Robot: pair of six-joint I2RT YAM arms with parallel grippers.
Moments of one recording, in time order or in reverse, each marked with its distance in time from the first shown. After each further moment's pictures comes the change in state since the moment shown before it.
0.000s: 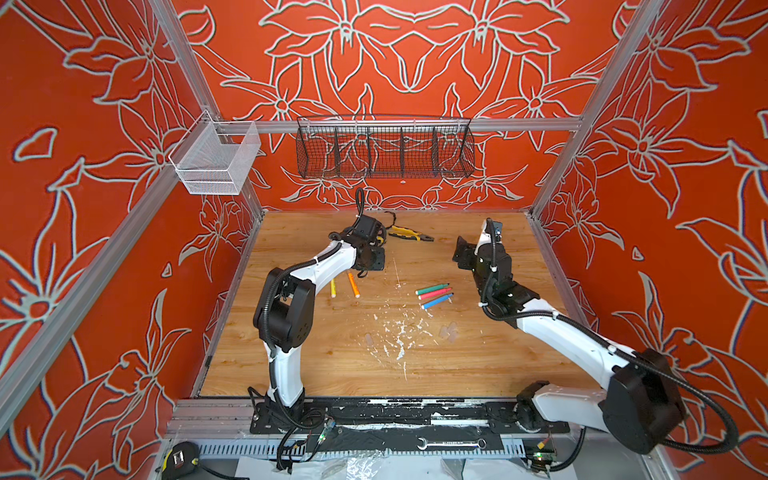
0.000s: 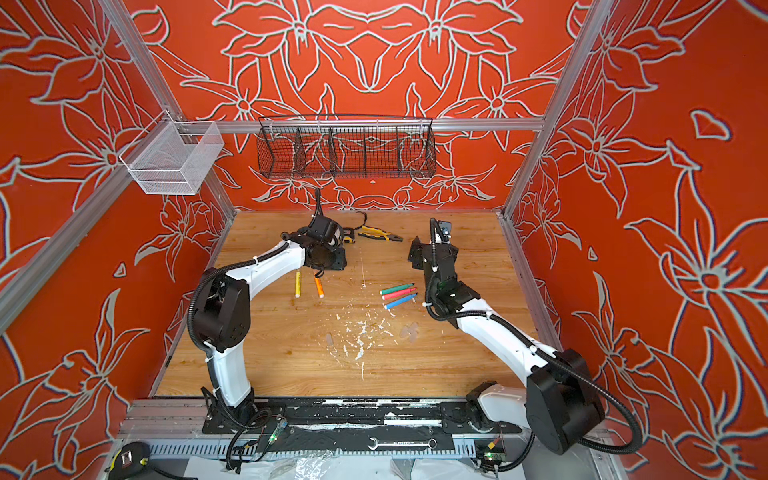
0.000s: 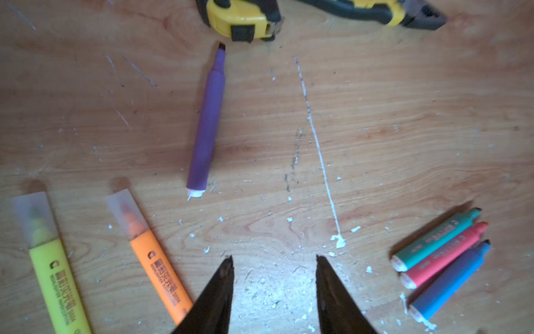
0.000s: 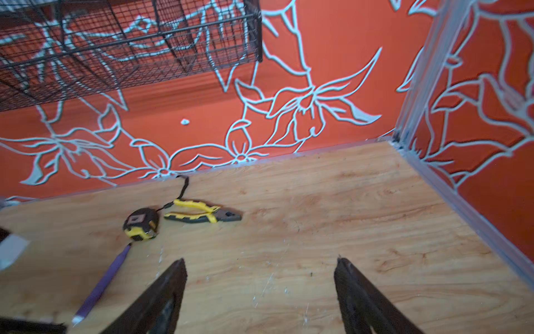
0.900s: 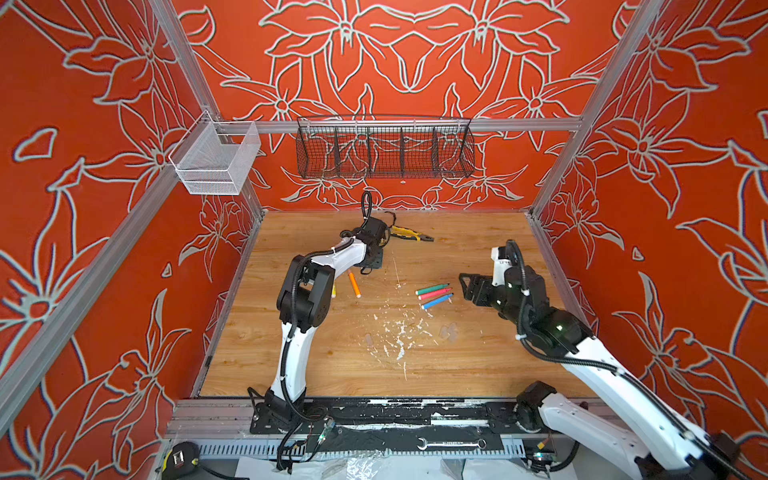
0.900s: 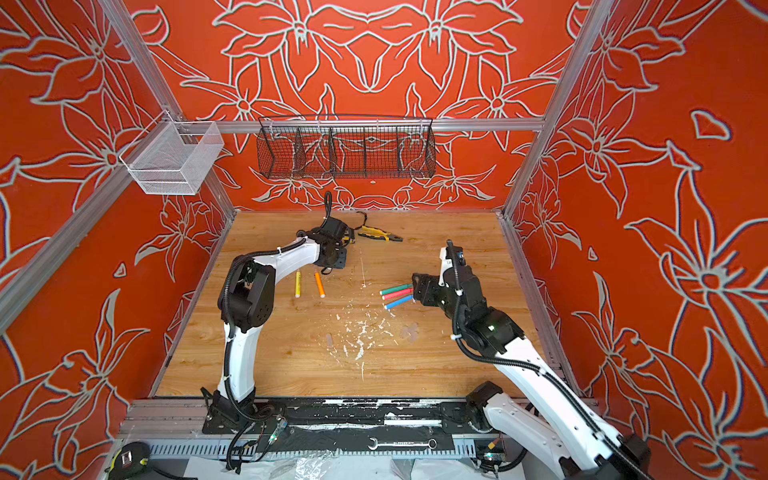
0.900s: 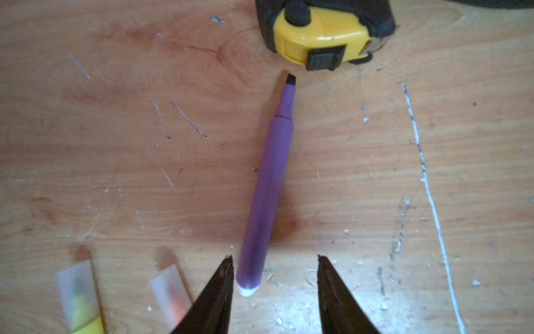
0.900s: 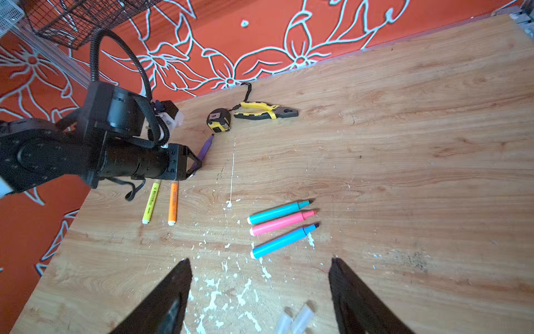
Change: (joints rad) left arm 0.018 0.226 0.163 0.005 -0.233 0.070; right arm 0.034 -0.438 -0.056 -0.555 -0.314 0.192
